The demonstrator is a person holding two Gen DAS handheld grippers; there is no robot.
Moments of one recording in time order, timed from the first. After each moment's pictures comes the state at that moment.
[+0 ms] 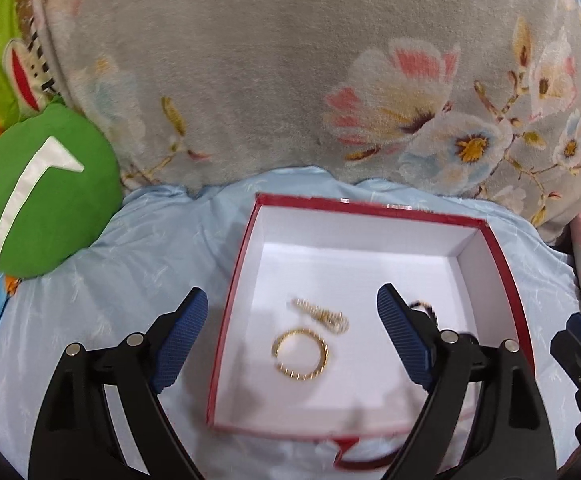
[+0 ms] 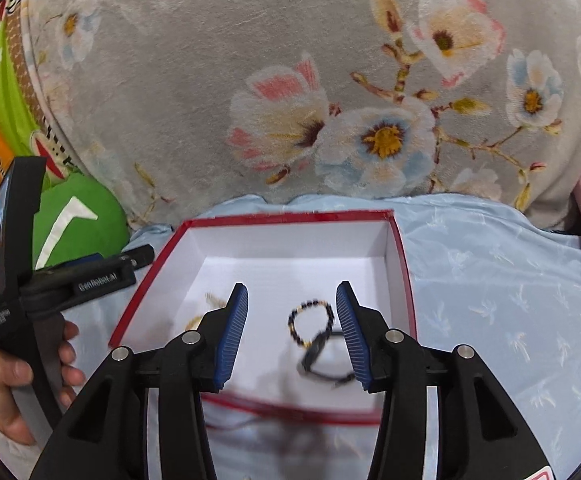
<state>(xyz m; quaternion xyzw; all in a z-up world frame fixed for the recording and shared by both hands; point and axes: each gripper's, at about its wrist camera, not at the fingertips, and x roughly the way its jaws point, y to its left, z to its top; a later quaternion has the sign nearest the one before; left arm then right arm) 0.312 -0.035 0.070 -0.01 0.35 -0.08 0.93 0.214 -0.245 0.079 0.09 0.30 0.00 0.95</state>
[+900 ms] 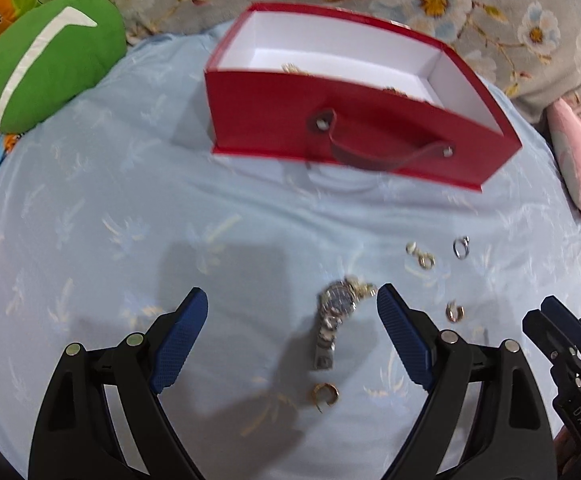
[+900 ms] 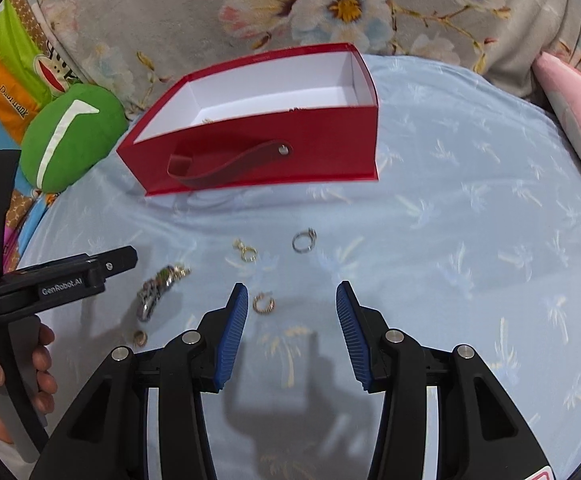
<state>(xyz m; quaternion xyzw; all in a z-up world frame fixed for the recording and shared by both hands) 0.144 -0.022 -0.044 0.00 0.49 -0.11 0.86 0.054 -0.227 -0.025 0.11 0.43 -0.02 0.90</state>
